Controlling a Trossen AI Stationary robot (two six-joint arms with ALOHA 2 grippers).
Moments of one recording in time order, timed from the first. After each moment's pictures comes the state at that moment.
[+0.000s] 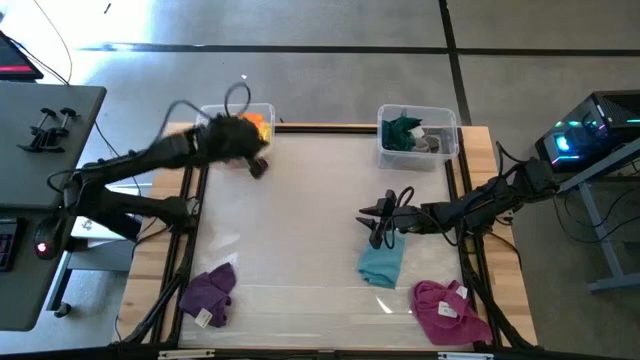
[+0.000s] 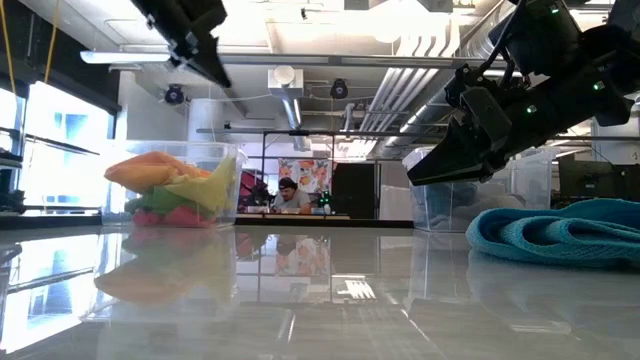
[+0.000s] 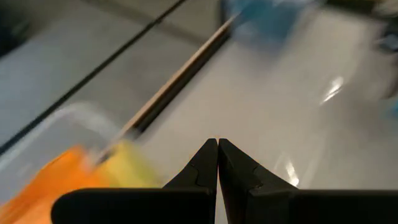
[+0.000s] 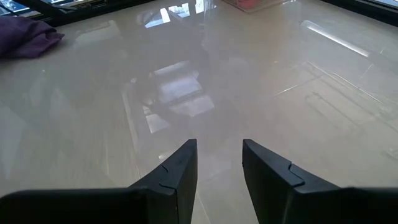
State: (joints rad) left arm 0.39 1.07 1.00 -0.58 -0.26 -0.04; right arm 0.16 1.45 0.35 0.62 0.42 0.36
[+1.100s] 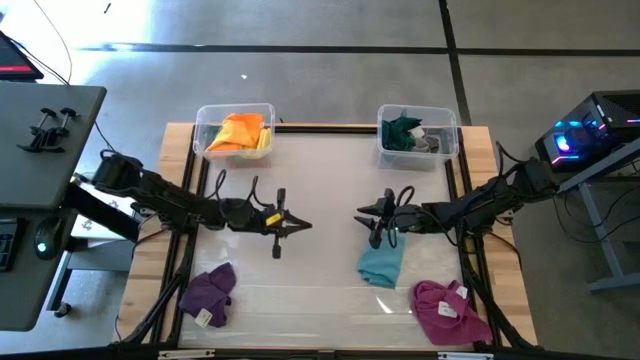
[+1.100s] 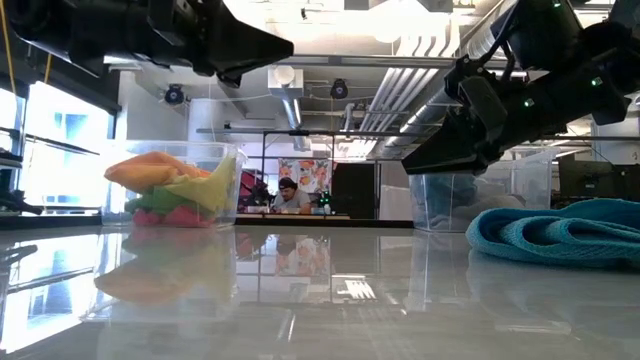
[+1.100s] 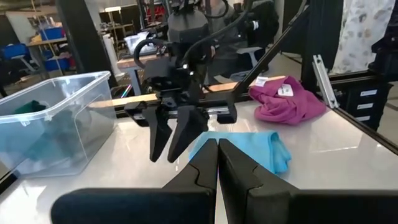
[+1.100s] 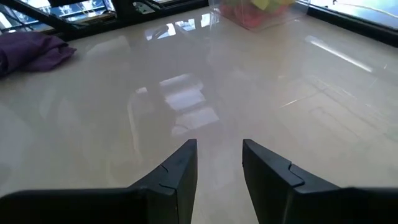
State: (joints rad) left arm -0.20 1.41 0.49 0.84 -0.19 0.12; right arm 0.16 1.45 0.35 0.68 0.41 0.31
